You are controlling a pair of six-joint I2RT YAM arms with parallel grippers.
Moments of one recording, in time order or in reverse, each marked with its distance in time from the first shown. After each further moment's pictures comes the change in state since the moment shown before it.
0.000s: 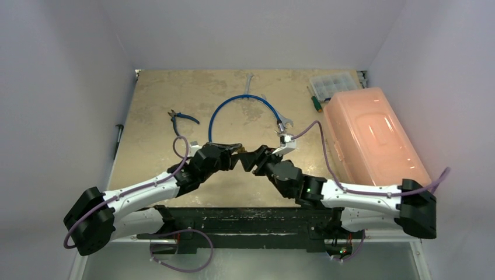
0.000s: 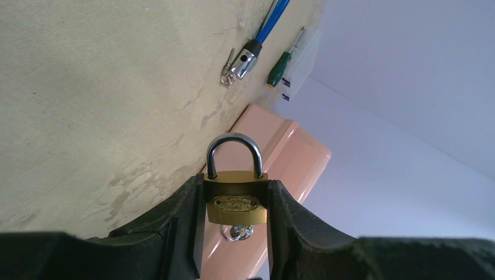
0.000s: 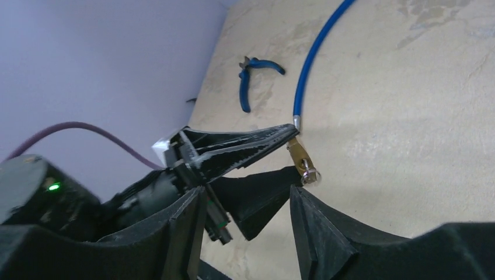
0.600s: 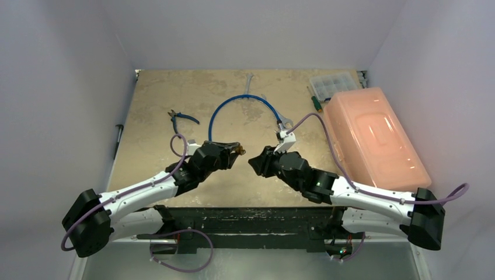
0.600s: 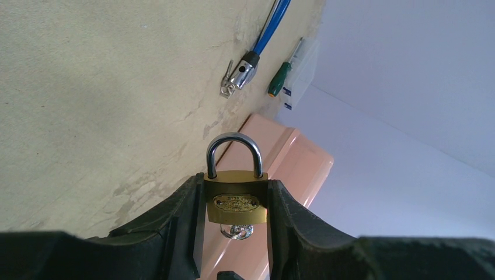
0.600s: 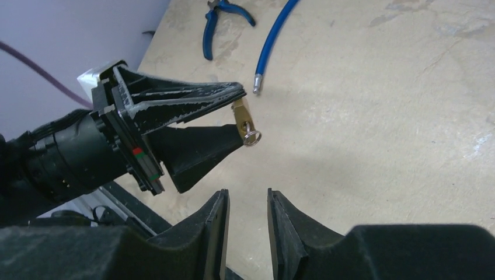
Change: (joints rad) left arm -0.002 -0.023 0.029 -0.084 -0.043 0.032; right arm -0.122 -0.146 0.011 -0.289 -0.279 -0.187
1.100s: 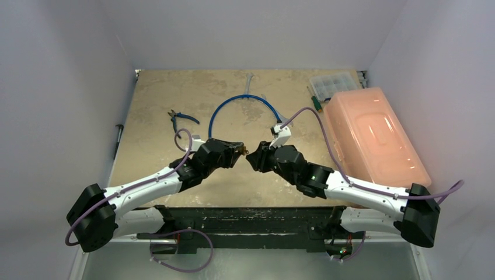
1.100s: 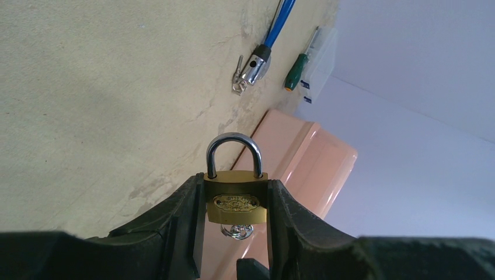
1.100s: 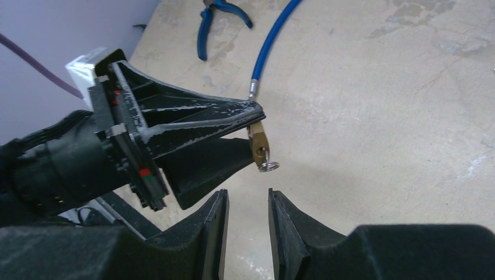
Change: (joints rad) left arm 0.000 0.061 0.066 -0.028 0.022 0.102; right arm -0.039 0.074 0.079 -0.019 -0.054 -0.064
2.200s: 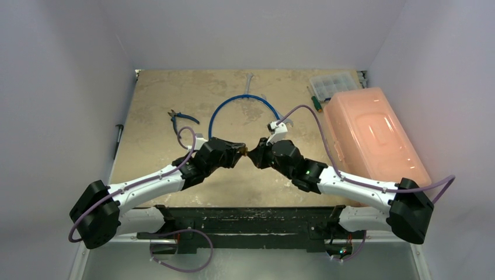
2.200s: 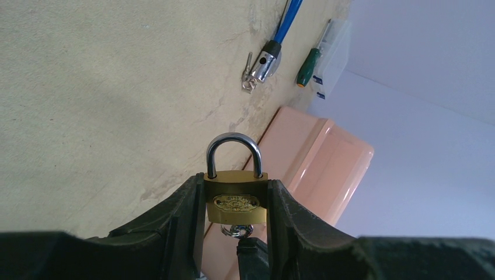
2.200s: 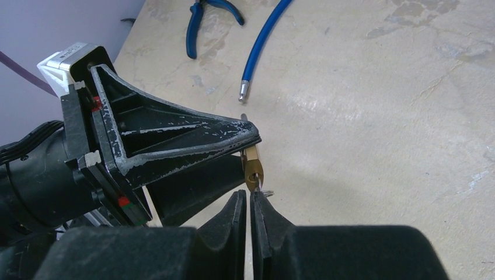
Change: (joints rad) left arm 0.001 0.041 0.019 0.001 0.023 0.051; right arm -0.078 0.100 0.000 0.069 -0.082 -0.036
